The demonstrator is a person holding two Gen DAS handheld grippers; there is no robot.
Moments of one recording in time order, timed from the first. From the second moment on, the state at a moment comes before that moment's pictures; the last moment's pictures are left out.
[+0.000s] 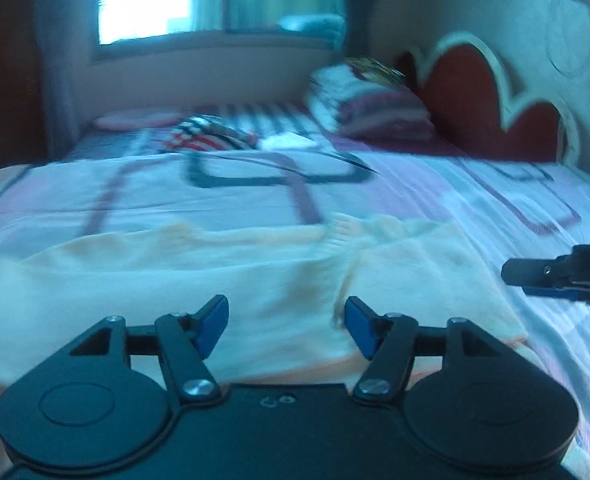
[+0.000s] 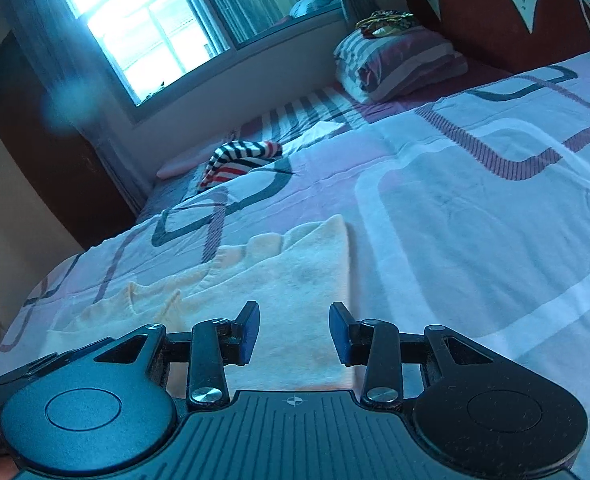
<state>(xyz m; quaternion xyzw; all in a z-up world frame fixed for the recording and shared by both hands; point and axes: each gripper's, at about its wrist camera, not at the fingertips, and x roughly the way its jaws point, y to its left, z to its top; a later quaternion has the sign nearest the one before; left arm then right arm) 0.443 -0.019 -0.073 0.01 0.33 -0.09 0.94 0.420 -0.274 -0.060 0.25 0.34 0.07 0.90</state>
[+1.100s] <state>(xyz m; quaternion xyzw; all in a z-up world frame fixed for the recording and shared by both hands) 0.421 0.133 -0.091 -0.04 0.38 0.03 0.92 0.444 -0.229 -0.061 0.18 0.34 0.06 0.92</state>
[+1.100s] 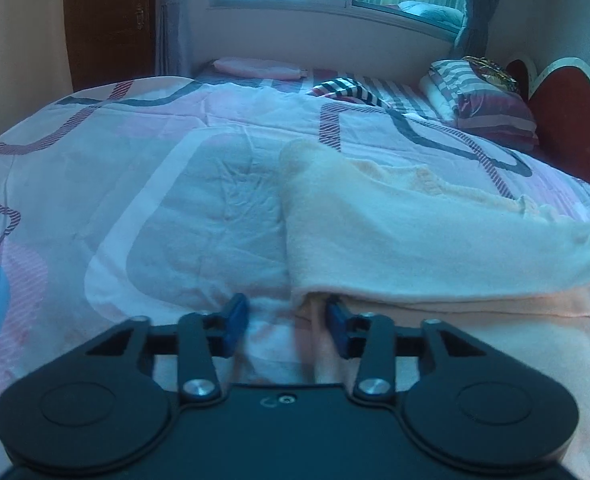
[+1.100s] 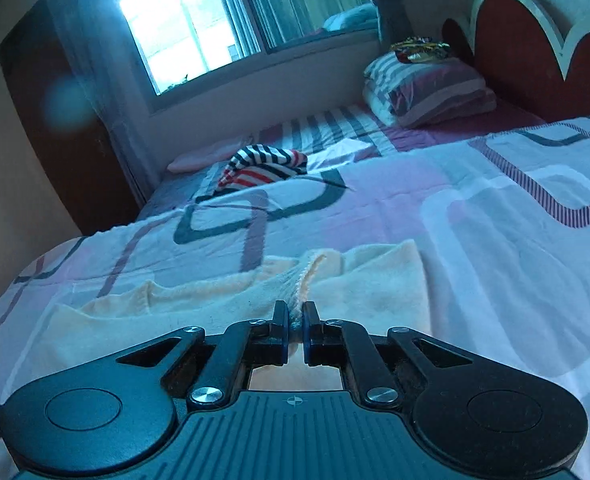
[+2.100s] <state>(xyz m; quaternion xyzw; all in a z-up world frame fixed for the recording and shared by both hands) 0.425 0.138 -0.092 -0.07 0.39 0.01 0.92 0.418 -0.251 -0.089 0.18 0.37 0.04 0.91</state>
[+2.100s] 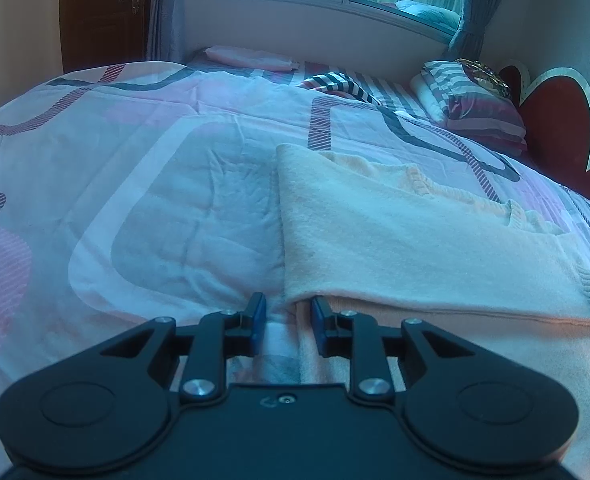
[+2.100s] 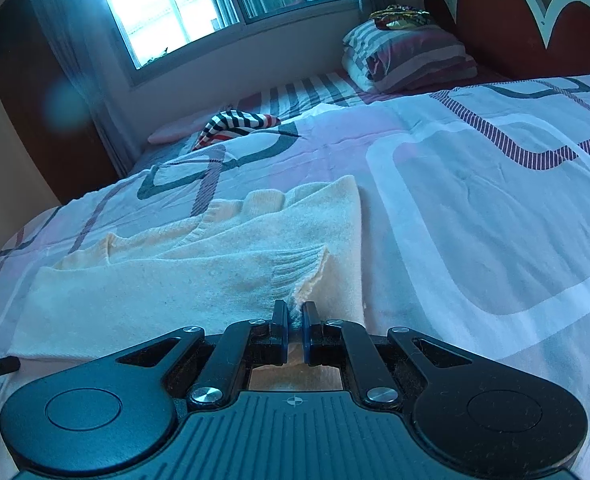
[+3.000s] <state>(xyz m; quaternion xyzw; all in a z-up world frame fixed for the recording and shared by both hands) 0.430 0.093 -0.091 -0.01 0.37 -0.07 0.93 0.422 -0.224 -0.086 0.11 0.37 0.02 0.92</state>
